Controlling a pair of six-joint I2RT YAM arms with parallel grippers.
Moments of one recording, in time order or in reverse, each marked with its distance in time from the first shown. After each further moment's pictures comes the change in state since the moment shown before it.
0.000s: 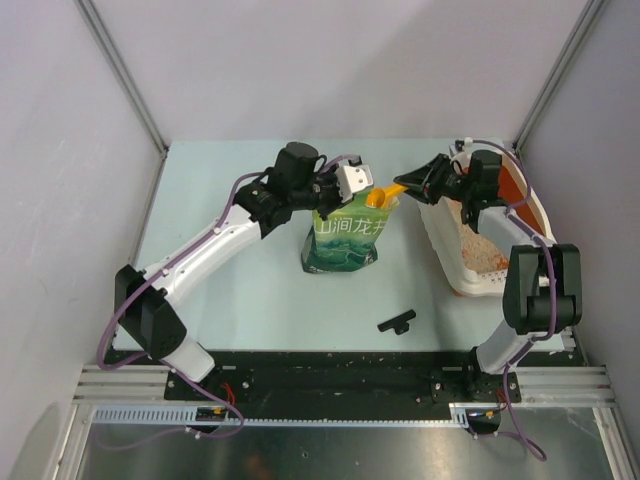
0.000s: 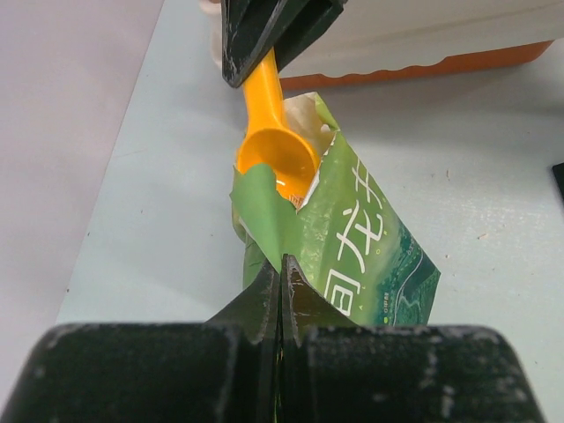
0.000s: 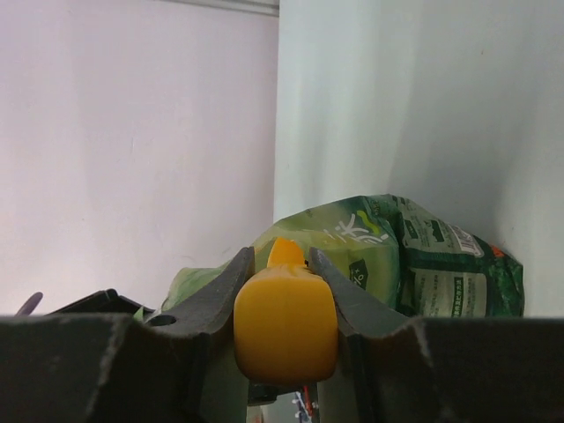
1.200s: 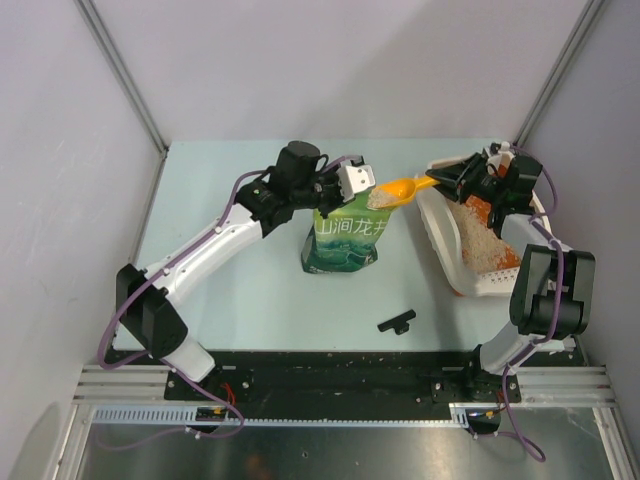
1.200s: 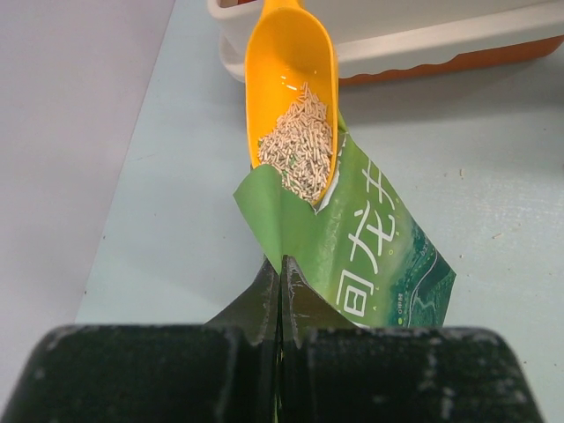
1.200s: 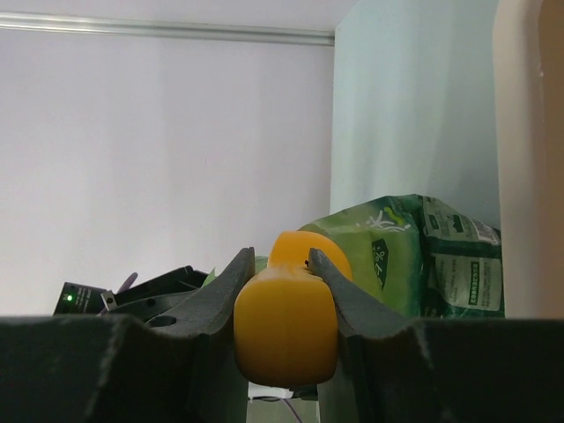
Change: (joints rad) left arm -0.006 0.009 0.018 -0.005 -0.022 0.038; right arm -0.204 -0.027 -0.064 0.191 -0.182 0.217
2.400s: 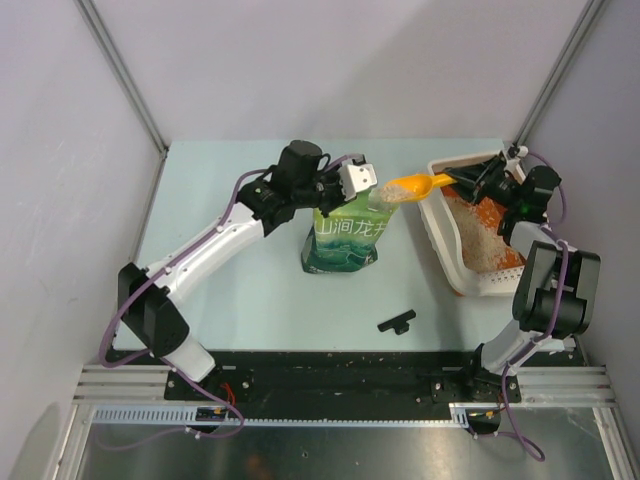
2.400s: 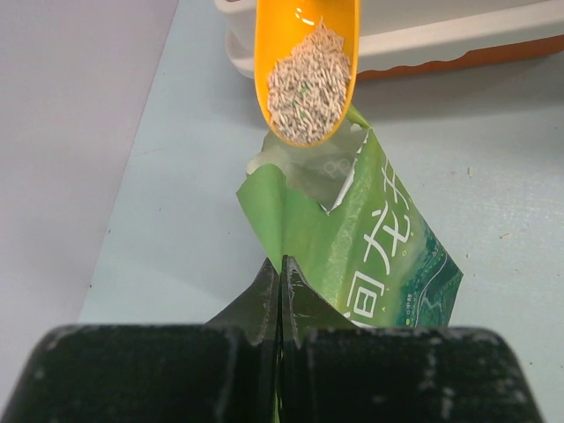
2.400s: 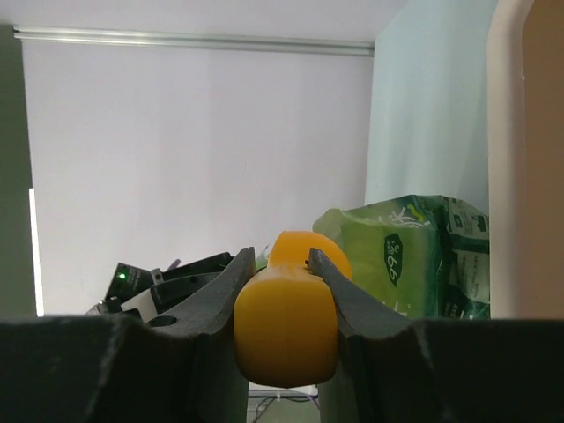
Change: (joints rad) left arm -0.004 0.009 0.015 -0.008 -0.026 0.000; right arm -0.097 0.019 -0.071 0.283 -0.095 0.217
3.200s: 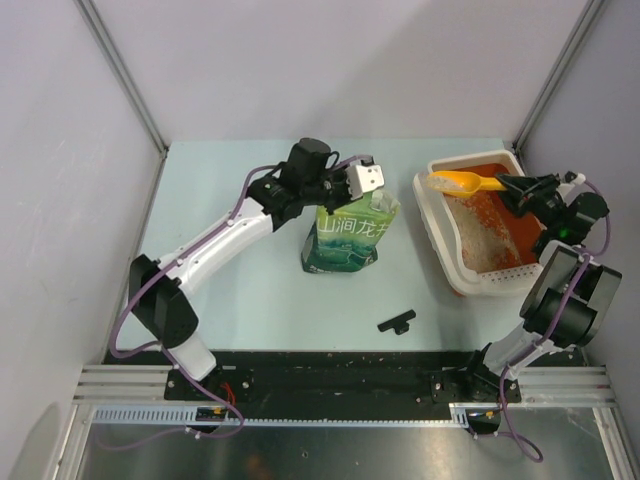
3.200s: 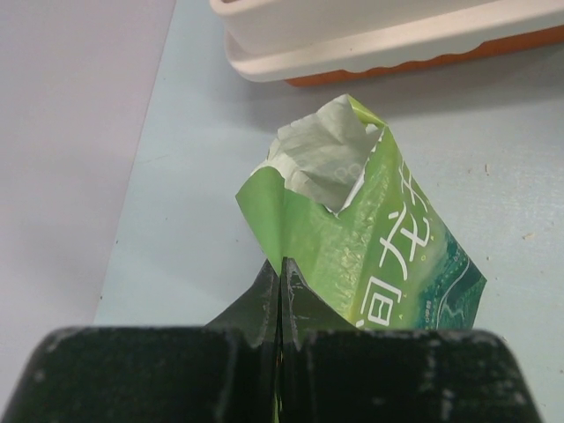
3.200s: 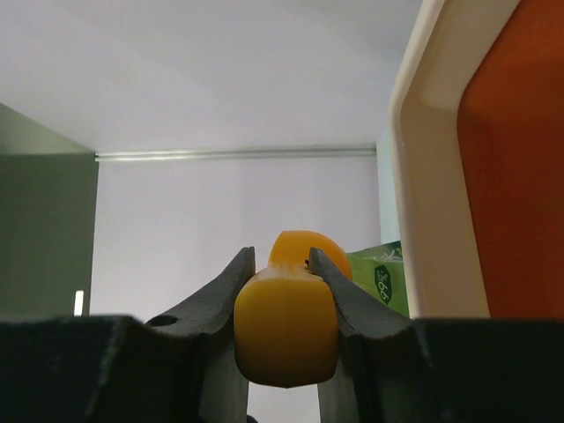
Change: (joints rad) left arm -0.008 0.066 0.050 -0.010 -0.008 0.052; right arm -0.282 -0.014 -0.090 0.137 0.000 0.153
